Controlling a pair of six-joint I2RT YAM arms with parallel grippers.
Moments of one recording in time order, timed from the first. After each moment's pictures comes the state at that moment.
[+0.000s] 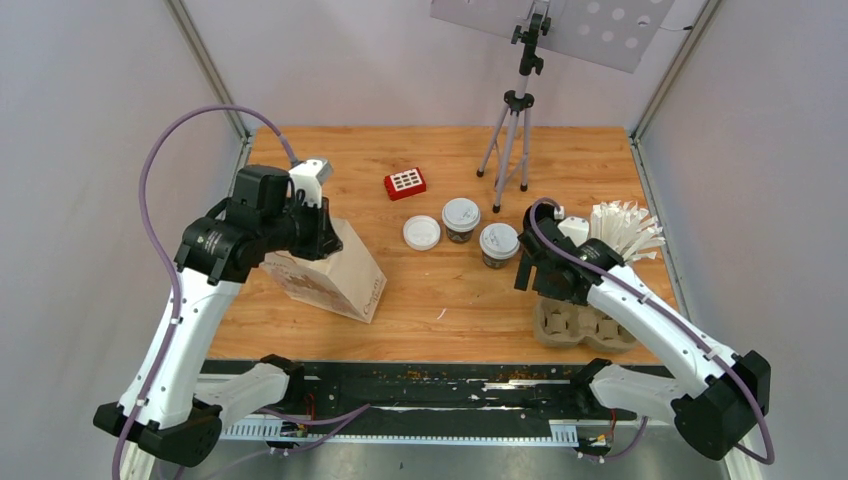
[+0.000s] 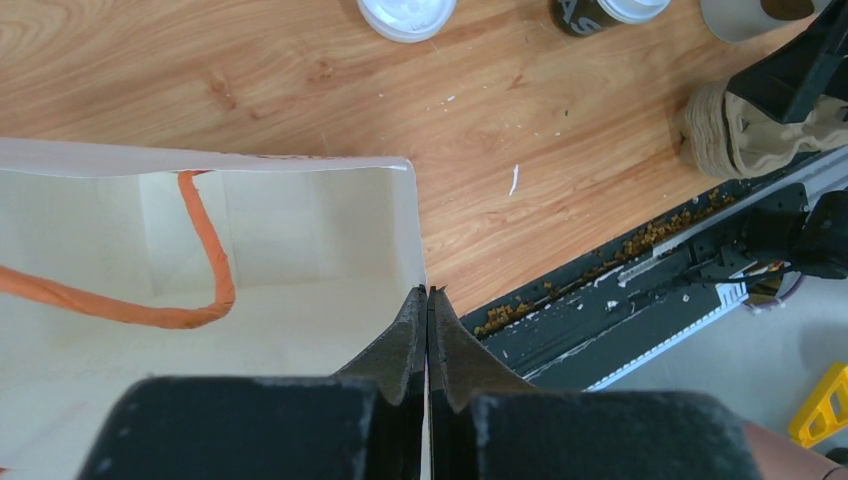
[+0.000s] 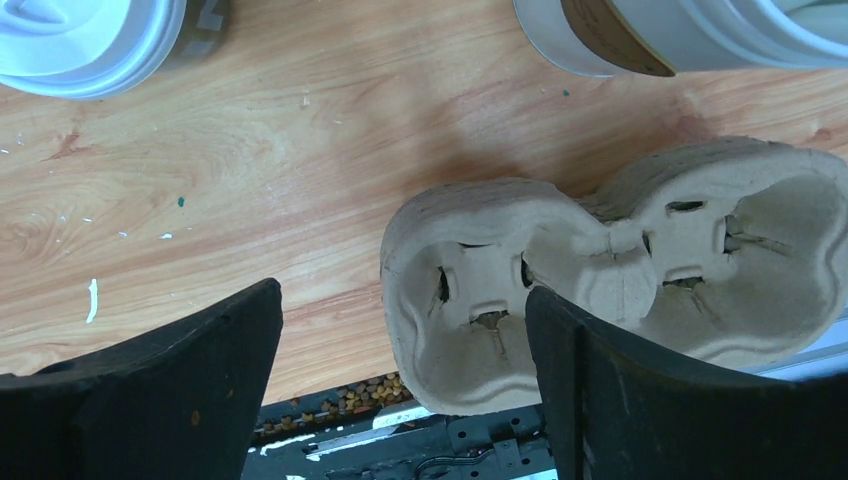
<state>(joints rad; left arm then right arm) -0.37 1.04 1.45 -1.16 0.24 -0.19 0.62 1.12 0.98 -1.09 0.43 0.80</state>
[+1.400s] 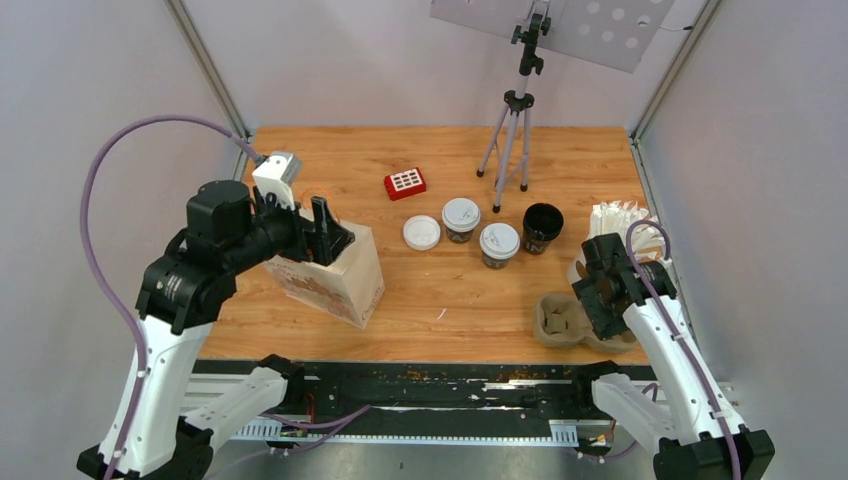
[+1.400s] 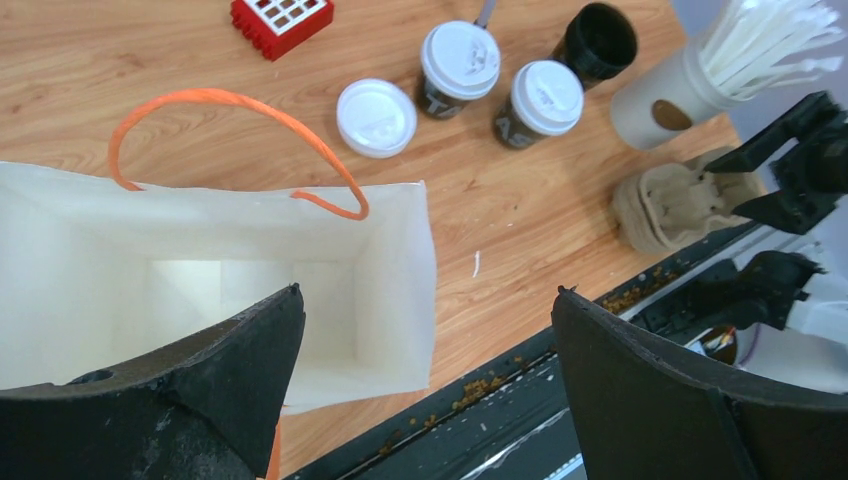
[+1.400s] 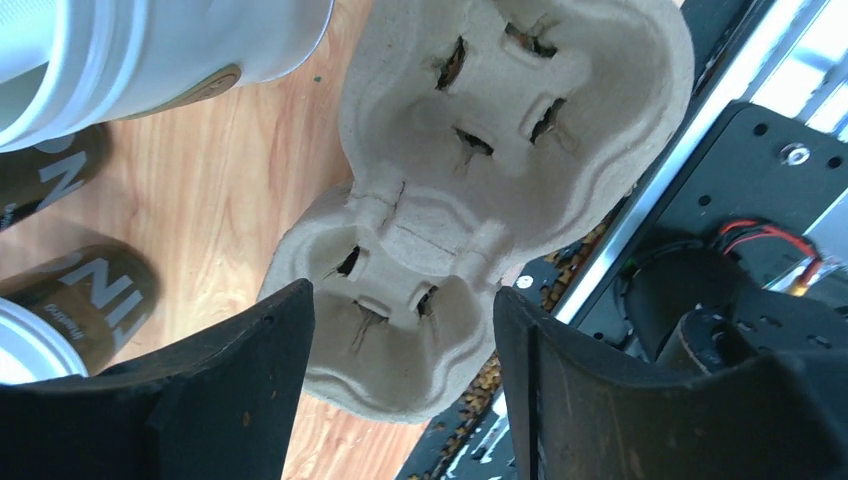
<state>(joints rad) -0.39 0.91 1.46 -1.03 0.21 -0.23 0.20 0.90 0.87 -1.32 0.39 1.35</state>
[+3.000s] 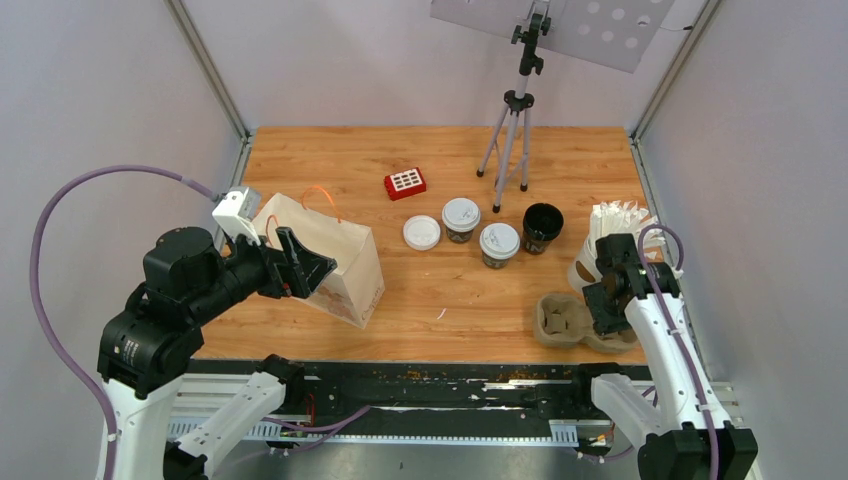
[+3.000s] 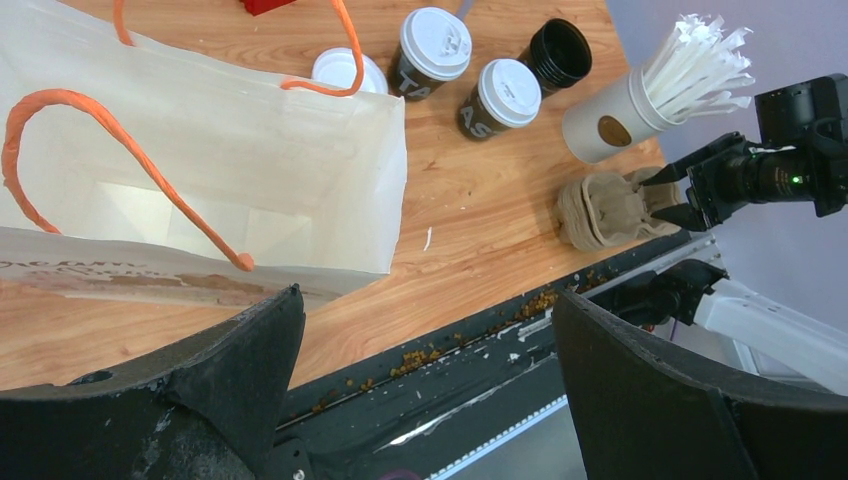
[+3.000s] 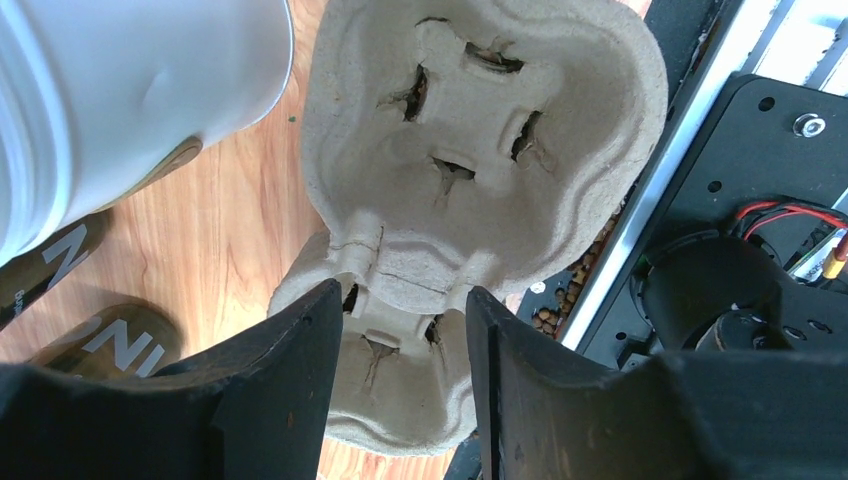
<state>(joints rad) -0.39 0.71 1.45 -1.14 0.20 -0.44 0.04 0.91 0.83 -1.28 0.33 1.38</state>
